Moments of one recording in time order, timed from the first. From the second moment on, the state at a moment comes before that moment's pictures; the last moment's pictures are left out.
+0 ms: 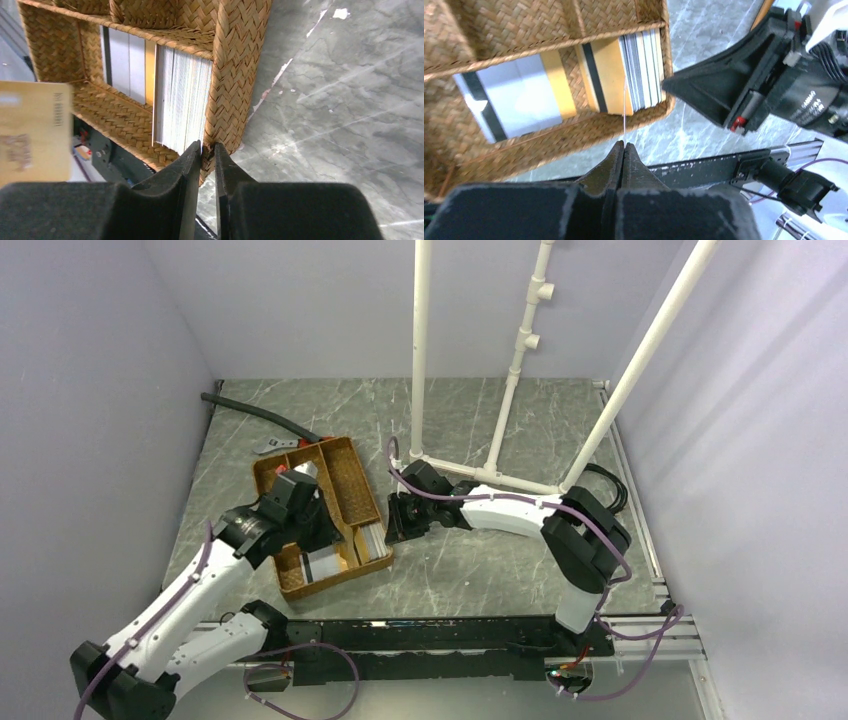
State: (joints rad) left arm -0.55 0.90 0.81 -0.82 0.02 -0.86; right arm 0.88 1.75 1.07 -0.16 -0.32 0.66
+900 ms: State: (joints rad) left arm -0.55 0.89 0.53 0.33 0.34 -0.99; right arm 0.68 1.17 0.55 0.58 -0.50 1.11
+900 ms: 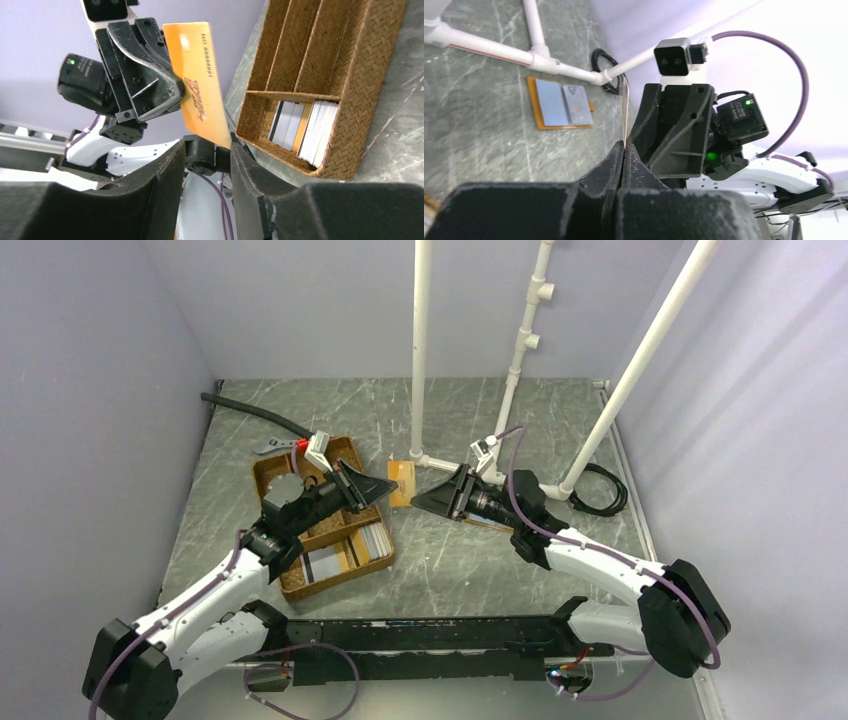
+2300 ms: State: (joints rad) left arm -0.72 1.46 0.74 0.55 0.37 -1.11; right arm 0.27 0.84 0.41 0.18 -0.44 1.01
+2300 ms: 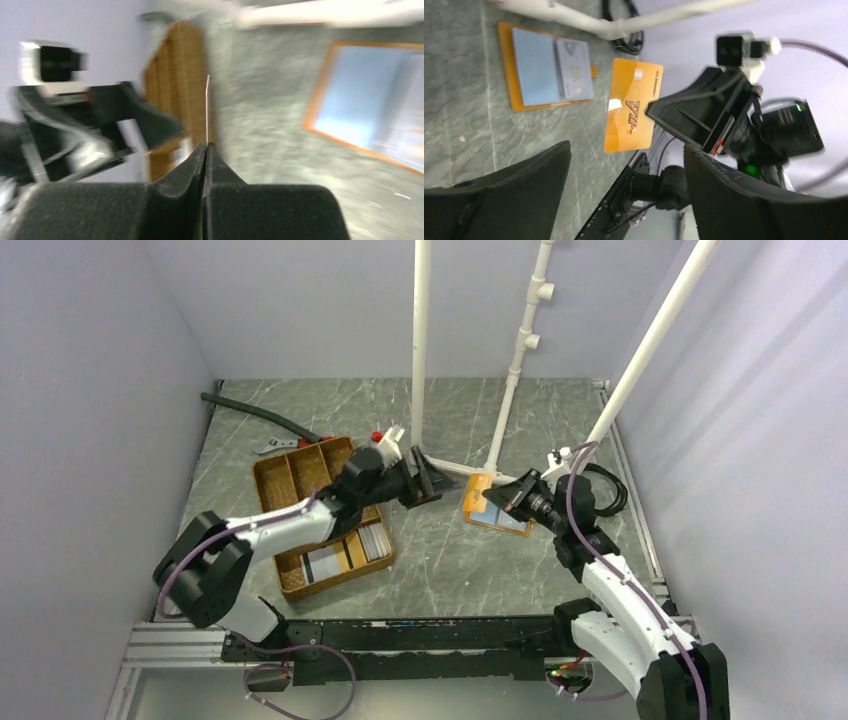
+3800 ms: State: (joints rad) left arm -0.78 2.18 1.41 0.01 0.42 -0.88; right arm -0.07 1.38 0.58 -0.20 -0.57 0.49
